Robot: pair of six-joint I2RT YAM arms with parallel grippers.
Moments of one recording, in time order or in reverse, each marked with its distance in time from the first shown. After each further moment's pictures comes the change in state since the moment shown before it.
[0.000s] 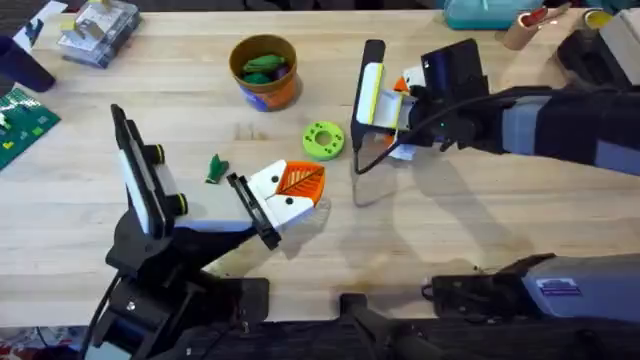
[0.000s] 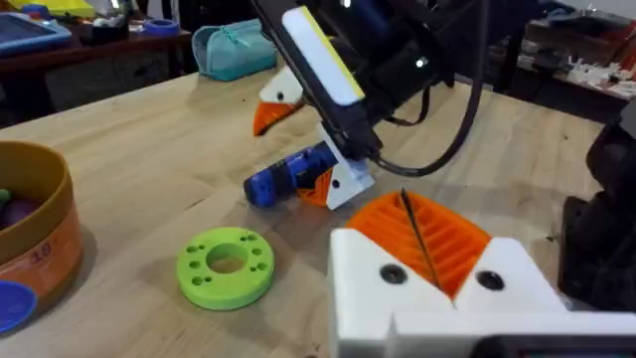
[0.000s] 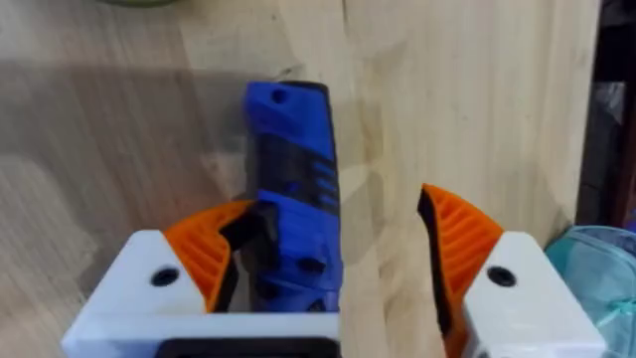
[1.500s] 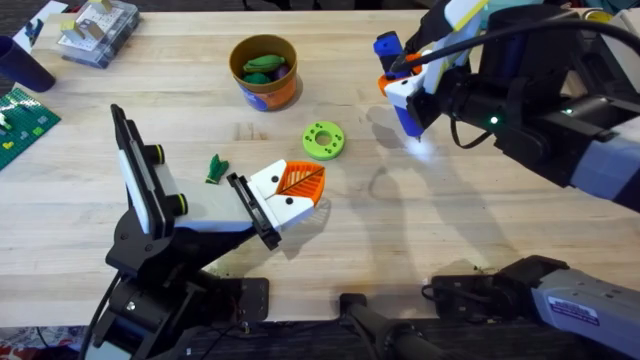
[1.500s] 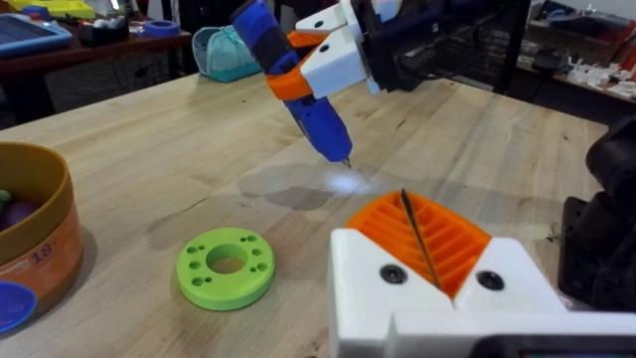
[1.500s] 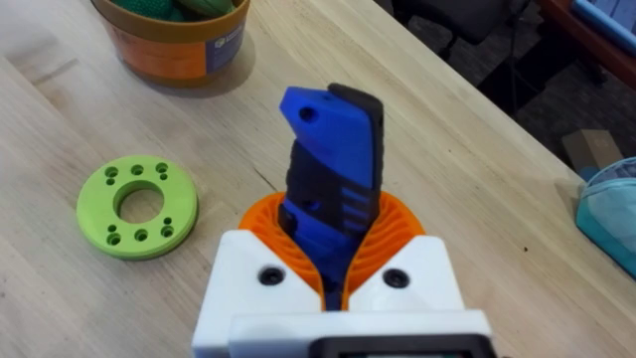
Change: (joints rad) left arm 0.000 0.000 0.000 0.001 0.000 0.000; right arm -0.003 -0.345 -0.048 0.113 -0.192 0.652
